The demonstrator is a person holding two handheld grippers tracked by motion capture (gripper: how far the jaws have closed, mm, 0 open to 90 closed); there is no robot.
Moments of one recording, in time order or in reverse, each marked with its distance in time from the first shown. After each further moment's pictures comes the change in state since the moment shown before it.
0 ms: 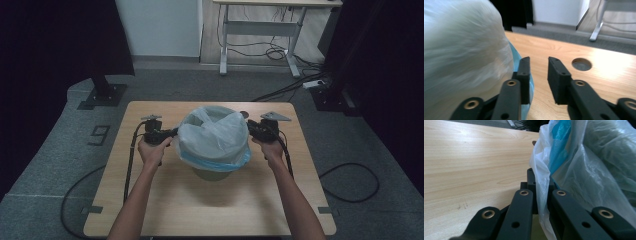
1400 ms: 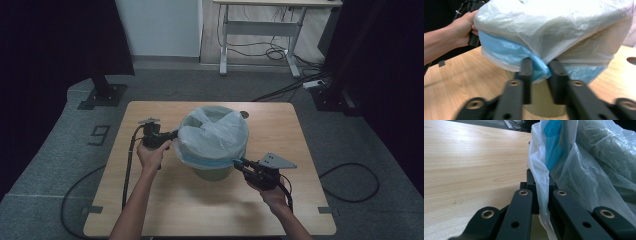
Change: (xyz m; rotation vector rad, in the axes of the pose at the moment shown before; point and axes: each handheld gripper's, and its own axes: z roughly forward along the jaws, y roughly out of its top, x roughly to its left) left arm -0.004 -0.010 -0.007 -0.021 -0.020 -0.017; right arm 0.103 -0.055 -0.100 -0.065 0.233 -0.130
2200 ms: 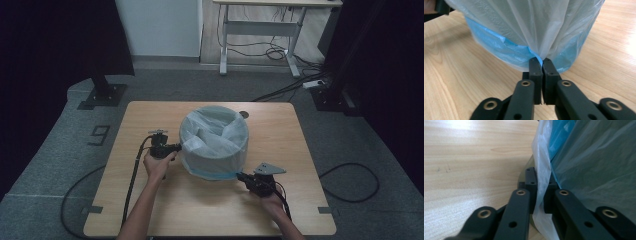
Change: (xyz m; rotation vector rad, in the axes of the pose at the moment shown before) left arm 0.010 -0.039 0.029 0.122 0.006 -0.034; right arm -0.029 -0.073 0.026 0.197 -0.027 0.052
